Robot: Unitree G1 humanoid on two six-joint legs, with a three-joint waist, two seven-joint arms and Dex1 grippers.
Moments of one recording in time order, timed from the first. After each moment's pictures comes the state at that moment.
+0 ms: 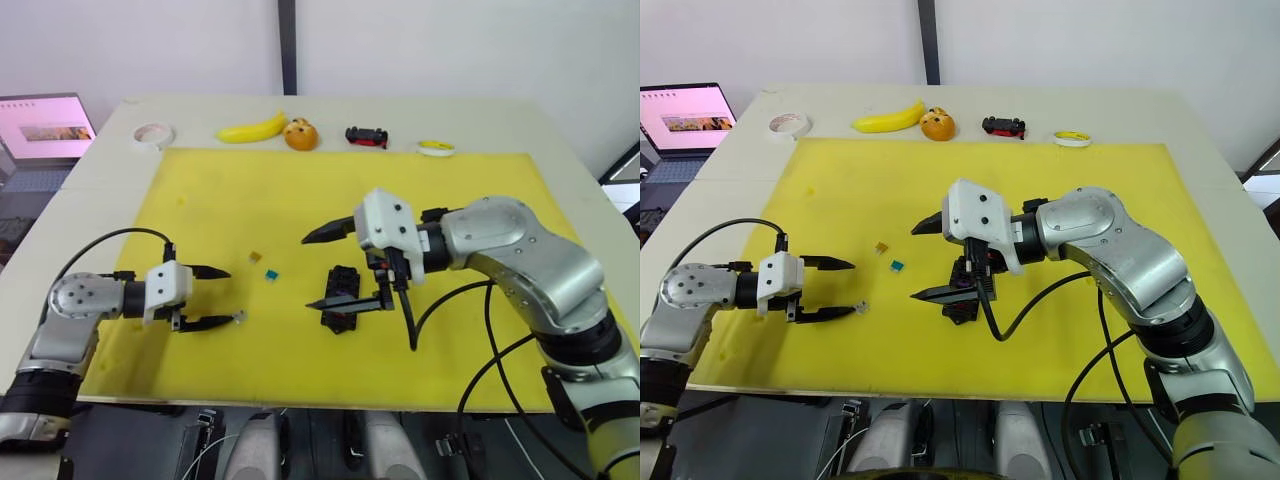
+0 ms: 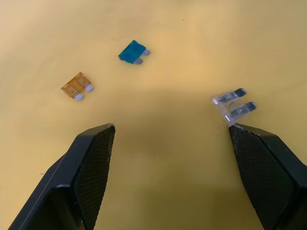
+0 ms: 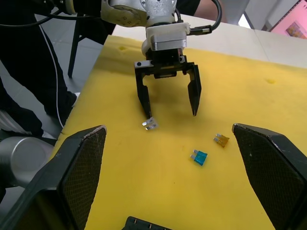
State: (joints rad) left arm -0.28 0.81 0.01 0.26 -0.25 -0.25 -1.32; right arm -0.77 -0.68 0.27 -0.51 0.53 0.76 1.03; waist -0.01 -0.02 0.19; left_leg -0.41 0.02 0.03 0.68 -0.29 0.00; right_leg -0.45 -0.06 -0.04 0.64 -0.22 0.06
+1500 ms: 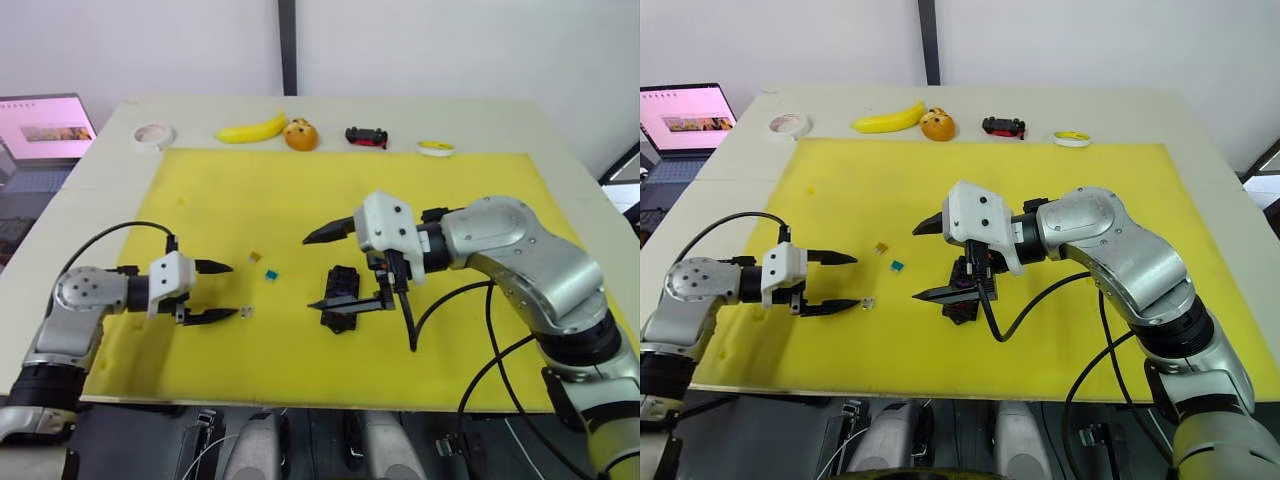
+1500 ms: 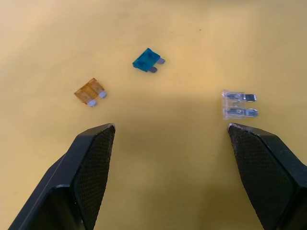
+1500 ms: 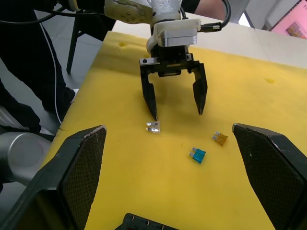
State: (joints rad) left arm -0.31 0.79 0.01 0.25 -0.24 -0.19 -1.31; right arm -0.77 -0.68 0.27 -0.51 0.50 0.75 1.05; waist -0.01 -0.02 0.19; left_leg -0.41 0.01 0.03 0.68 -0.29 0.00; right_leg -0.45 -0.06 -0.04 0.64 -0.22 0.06
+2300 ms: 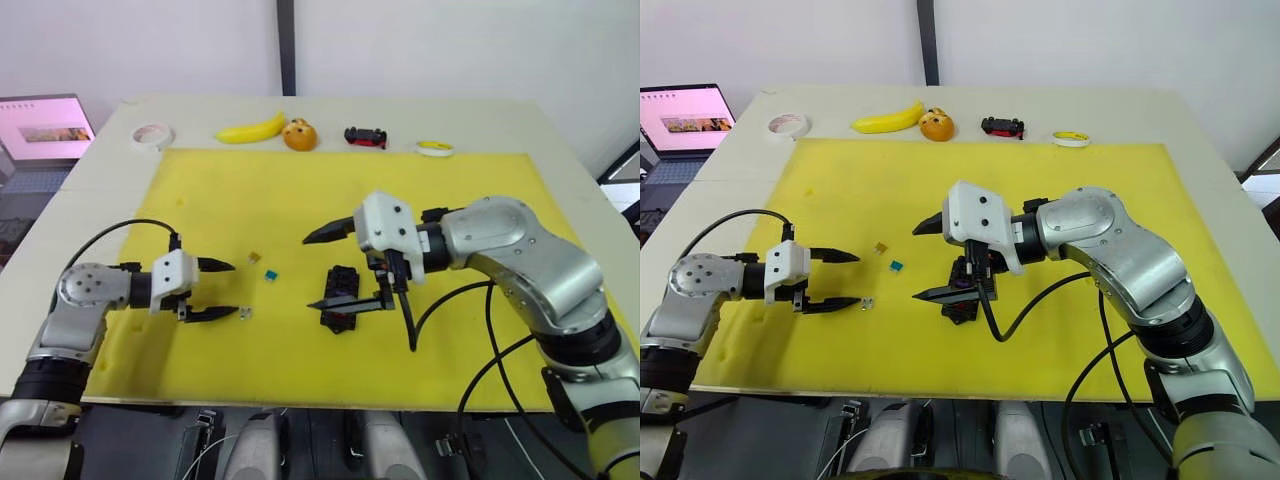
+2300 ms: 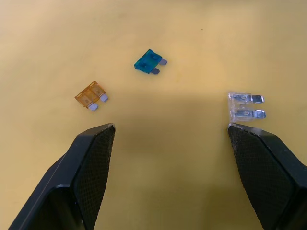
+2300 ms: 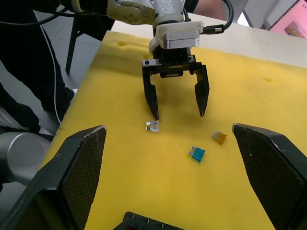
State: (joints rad) left arm -0.33 0.79 0.00 0.27 -0.24 -0.18 -1.34; right arm -0.77 -0.68 0.27 -0.51 0.50 0.75 1.05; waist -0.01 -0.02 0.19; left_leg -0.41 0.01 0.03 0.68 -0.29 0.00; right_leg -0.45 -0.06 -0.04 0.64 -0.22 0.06
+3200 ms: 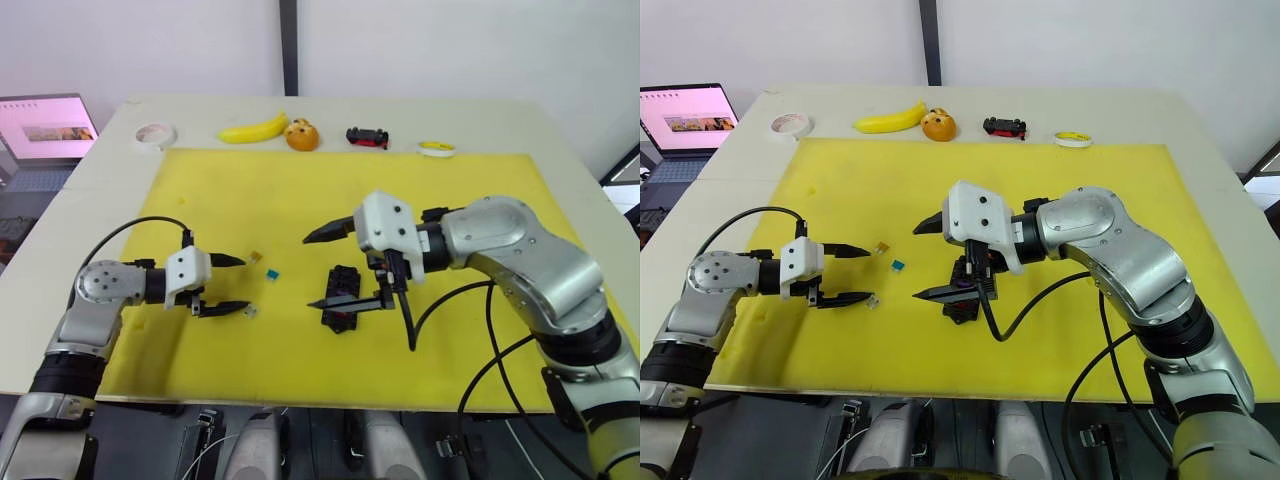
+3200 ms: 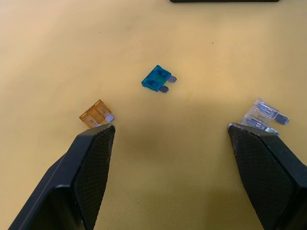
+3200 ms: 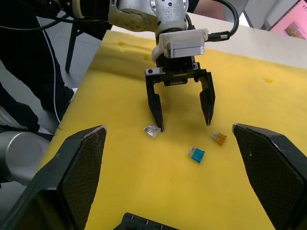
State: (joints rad) left arm -0.37 0.74 -0.03 0.28 -0.21 -0.20 -1.29; right arm -0.77 -0.68 0.27 -0.51 0.49 0.75 1.05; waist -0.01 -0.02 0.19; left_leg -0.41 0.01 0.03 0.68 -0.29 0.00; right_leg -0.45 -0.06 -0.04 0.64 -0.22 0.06
